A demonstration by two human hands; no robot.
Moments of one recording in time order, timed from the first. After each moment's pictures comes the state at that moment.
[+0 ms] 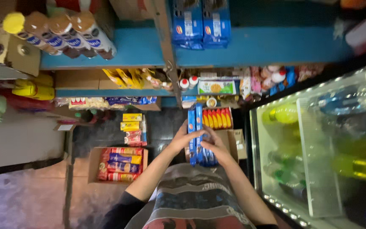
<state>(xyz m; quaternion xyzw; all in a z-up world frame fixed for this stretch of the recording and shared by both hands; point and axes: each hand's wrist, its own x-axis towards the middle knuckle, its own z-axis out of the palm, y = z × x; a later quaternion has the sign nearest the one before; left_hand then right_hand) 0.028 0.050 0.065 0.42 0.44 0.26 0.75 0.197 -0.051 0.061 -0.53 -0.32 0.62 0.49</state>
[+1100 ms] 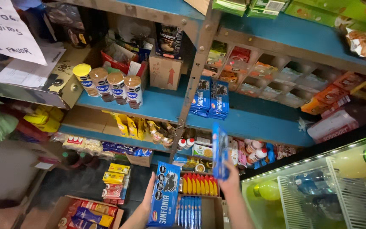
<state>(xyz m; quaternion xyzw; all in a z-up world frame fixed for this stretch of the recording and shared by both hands) -0.084 -0.008 -0.007 0.10 0.21 0.27 0.93 0.273 0.063 0.127 -0.46 -0.12 0.59 0.65</state>
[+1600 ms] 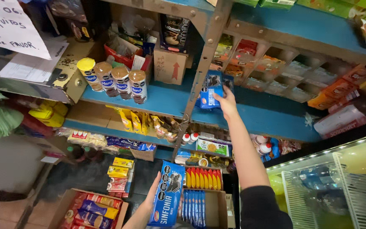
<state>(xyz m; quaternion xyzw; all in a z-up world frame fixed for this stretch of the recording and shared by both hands) -0.078 -0.046 0.064 -0.04 0.27 0.31 0.91 0.283 0.350 0.194 -0.58 -0.43 0.39 0.57</state>
